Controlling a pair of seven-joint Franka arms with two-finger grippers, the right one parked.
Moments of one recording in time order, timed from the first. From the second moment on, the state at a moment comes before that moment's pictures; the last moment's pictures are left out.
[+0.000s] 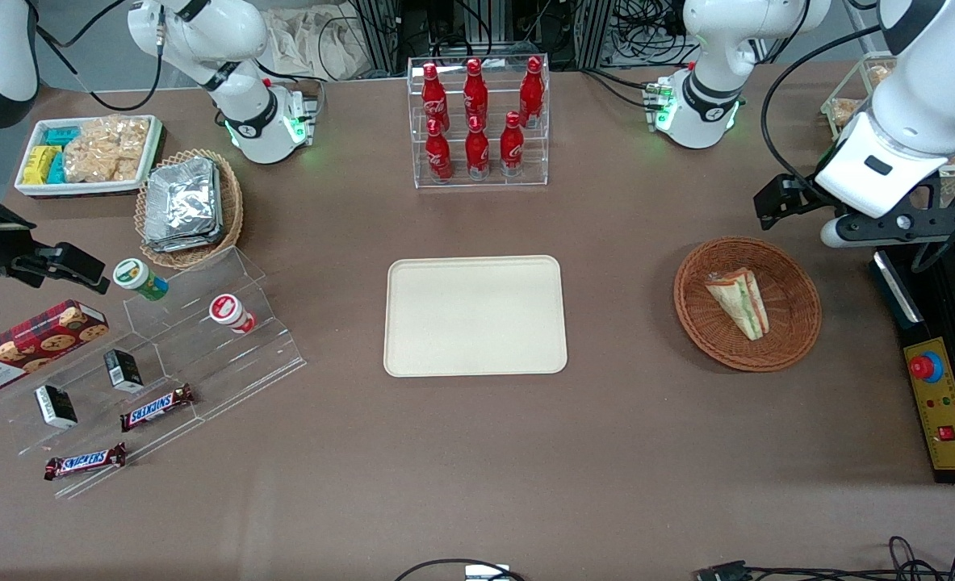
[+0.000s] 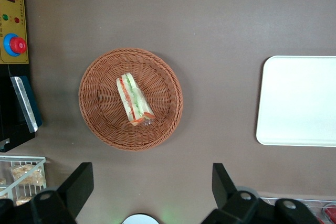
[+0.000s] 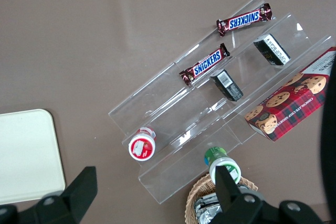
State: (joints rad) arm -0.01 0.01 -0.22 -1.53 0.05 1.47 -0.25
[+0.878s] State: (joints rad) arm -0.01 0.01 -0.20 -1.59 0.05 1.44 -0.25
